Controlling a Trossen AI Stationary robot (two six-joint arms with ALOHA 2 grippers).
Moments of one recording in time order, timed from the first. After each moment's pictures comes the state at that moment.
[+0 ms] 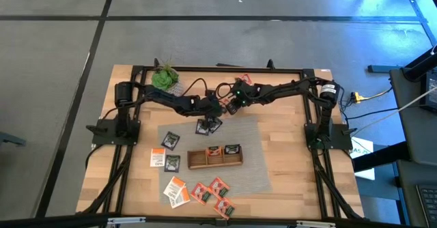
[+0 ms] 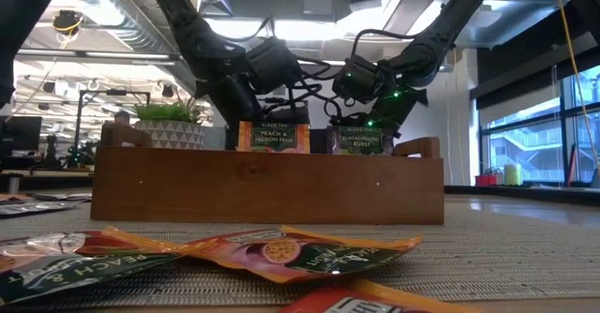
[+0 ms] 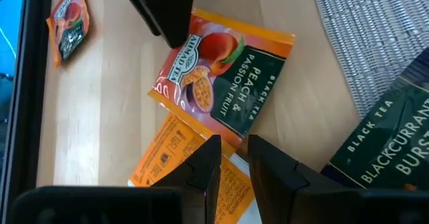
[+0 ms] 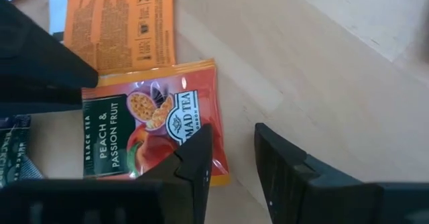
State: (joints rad) left arm 0.22 1.93 0.98 0.08 -0.28 0.52; right arm -0.35 1.95 1.00 -0.07 0.04 0.42
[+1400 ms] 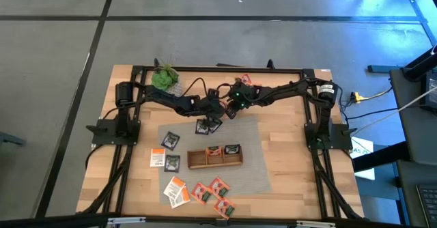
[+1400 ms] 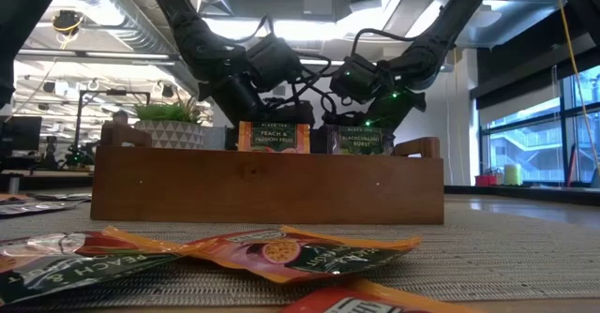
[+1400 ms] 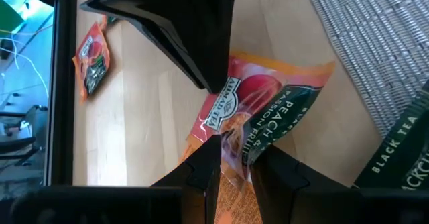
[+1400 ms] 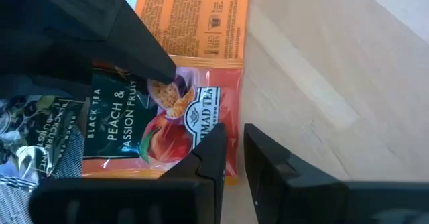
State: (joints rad) left arm 0.22 1.93 0.98 0.16 -0.29 0.66; right arm -0.34 1.96 0.99 0.02 -0.04 0.31
